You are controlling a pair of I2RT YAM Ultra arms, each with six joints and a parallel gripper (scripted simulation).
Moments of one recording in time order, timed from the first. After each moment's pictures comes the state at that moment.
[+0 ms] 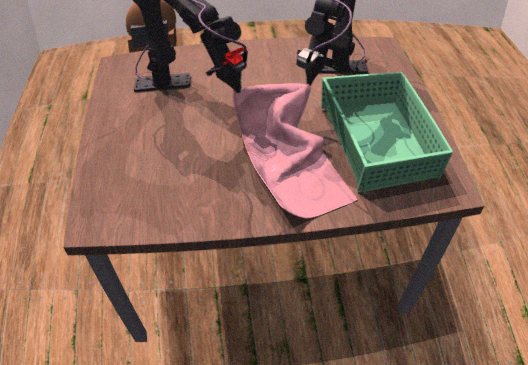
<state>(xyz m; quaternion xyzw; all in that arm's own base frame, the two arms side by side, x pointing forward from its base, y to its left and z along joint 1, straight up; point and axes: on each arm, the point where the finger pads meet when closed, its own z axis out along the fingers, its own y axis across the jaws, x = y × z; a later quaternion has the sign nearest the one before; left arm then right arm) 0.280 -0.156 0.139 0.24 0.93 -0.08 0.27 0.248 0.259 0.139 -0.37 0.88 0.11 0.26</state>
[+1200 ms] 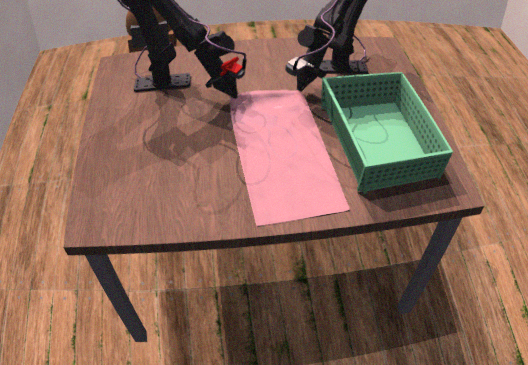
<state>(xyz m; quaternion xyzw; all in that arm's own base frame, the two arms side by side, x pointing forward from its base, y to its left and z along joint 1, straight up) 0.168 -0.166 0.027 0.36 0.89 -0.11 0.27 0.134 0.250 0.027 -0.49 0.82 0.15 0.25</state>
